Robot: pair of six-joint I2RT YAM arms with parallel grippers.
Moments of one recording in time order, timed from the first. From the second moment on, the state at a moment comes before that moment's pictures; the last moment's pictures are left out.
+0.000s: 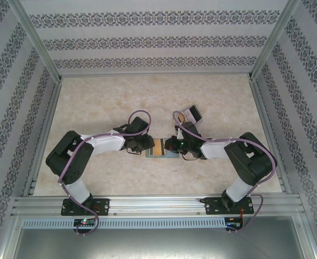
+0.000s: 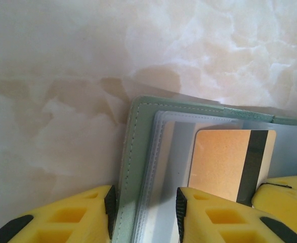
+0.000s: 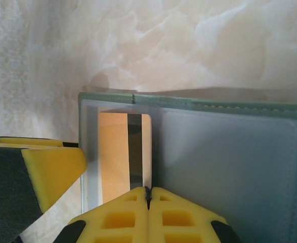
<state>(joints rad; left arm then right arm) -0.63 1.72 0.92 -0.26 0.15 -0.92 0.56 1.65 0.61 0.26 -0.43 0.87</state>
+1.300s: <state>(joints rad) -0.63 1.72 0.92 -0.28 0.13 -0.92 0.60 1.61 0.63 0.16 -0.34 0.86</state>
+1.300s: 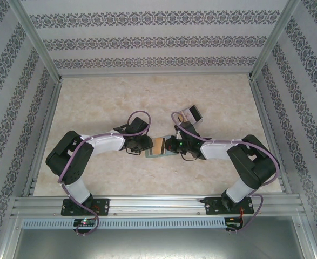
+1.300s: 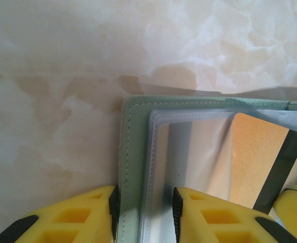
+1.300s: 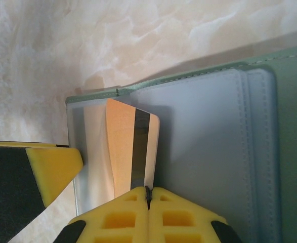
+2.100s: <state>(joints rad) -0.63 1.72 0.92 -0.28 0.14 -0.92 0.51 1.72 0.73 0.08 -0.56 0.75</state>
